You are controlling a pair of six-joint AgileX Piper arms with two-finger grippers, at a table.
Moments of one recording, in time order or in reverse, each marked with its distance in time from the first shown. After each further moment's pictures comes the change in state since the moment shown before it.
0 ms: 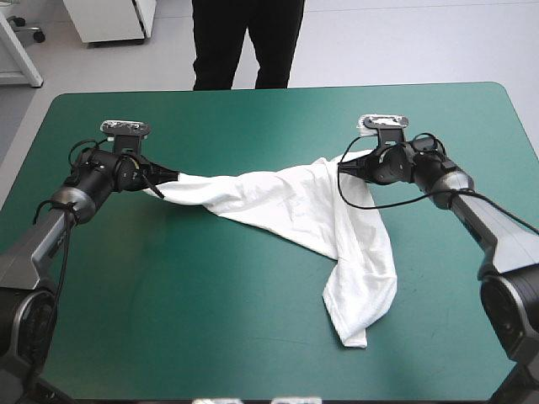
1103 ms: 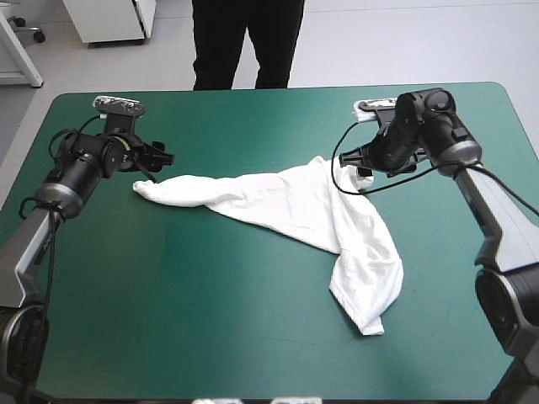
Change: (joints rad) left arm 0.002 -0.071 -0.104 -0.032 0.060 0.135; right arm -0.003 0.012 -0.366 0.065 0.636 -0.115
